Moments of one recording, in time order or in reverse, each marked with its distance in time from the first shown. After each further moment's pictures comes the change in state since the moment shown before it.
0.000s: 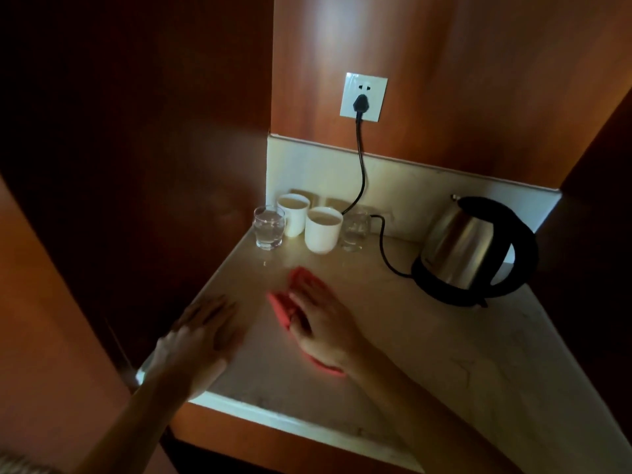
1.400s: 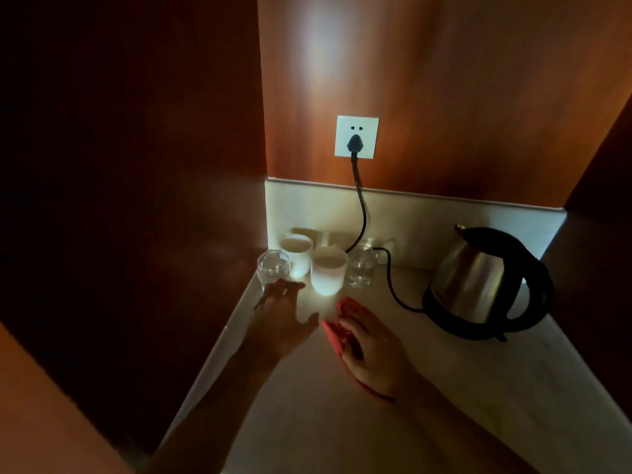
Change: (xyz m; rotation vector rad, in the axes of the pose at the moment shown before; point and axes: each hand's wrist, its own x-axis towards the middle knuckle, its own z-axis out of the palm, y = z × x) left_hand 0.121 0.096 -0.008 -0.060 0.020 0.185; right_hand 0.005 0.079 -0.003 0.037 0.129 0.100
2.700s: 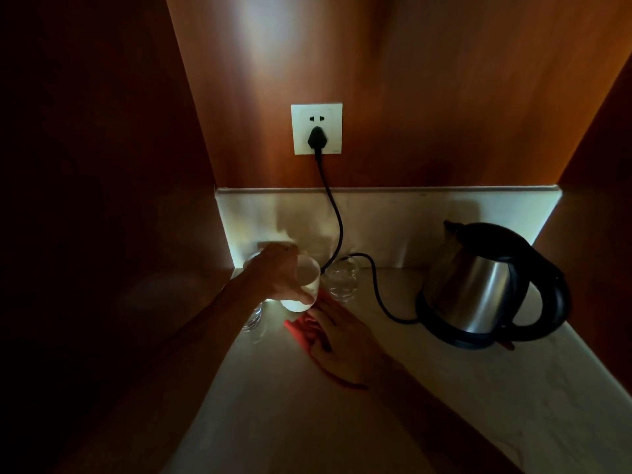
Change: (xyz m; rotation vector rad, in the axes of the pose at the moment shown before) left_hand 0.183 0.018 0.011 0.311 -0.398 0.197; right_hand 0.082 0.016 0.022 0.069 0.021 -0.006
